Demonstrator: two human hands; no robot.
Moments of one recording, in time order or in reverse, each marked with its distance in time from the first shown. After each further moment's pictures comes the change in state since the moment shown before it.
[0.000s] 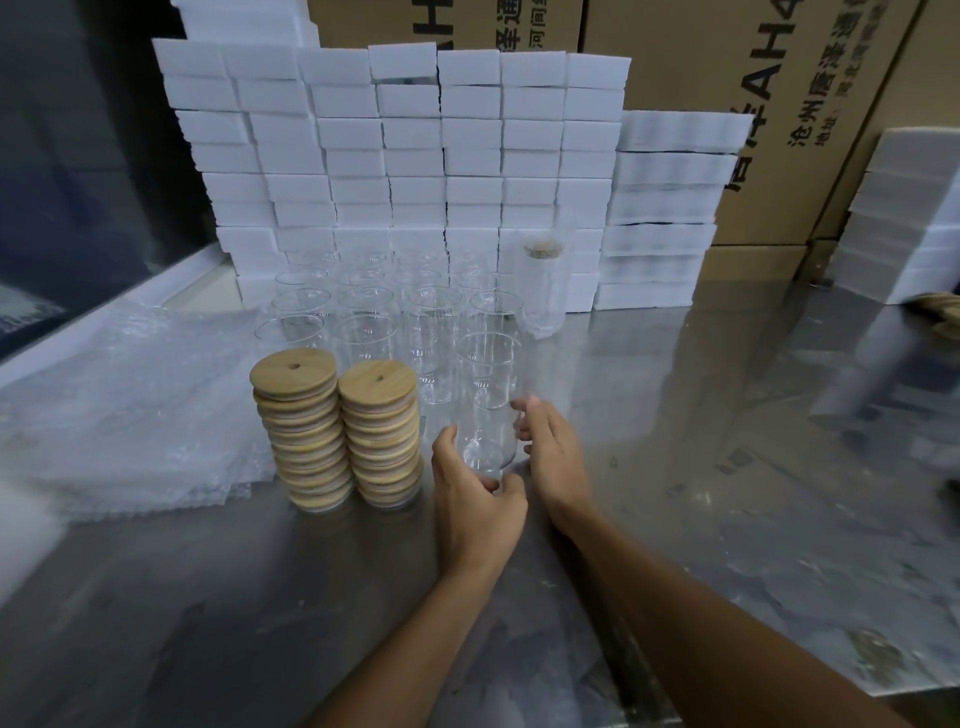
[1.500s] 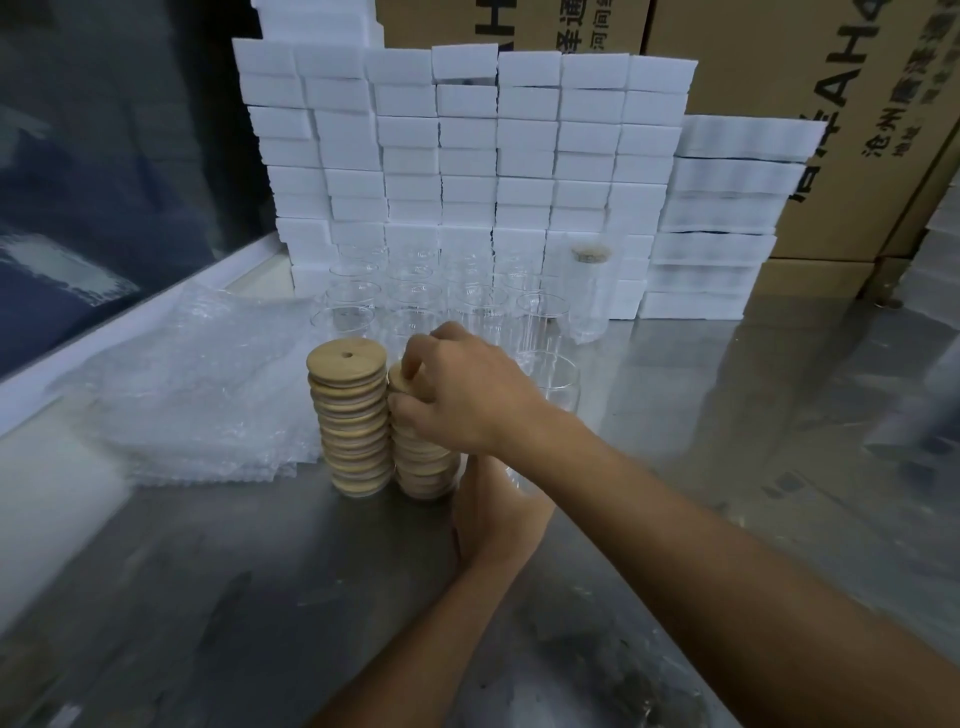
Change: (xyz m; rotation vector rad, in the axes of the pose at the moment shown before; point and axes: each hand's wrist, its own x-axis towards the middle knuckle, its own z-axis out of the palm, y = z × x) left_hand 0.003 0.007 -0.015 0.268 -0.065 -0.148; right_hand -0.015 -0.147 0.063 -0.920 -0.536 -0.587
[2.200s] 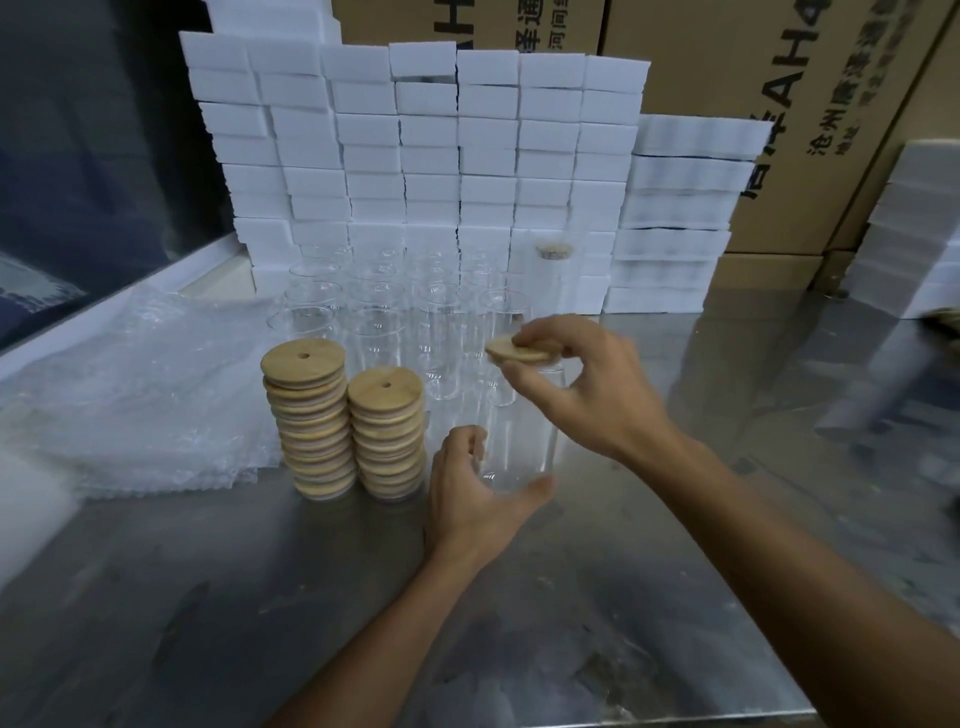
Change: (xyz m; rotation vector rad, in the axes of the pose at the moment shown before) left_hand 0.000 -0.004 0.004 -0.243 -0.029 0.277; right_hand -0.070 0.089 -0.035 0.283 0.450 0.105
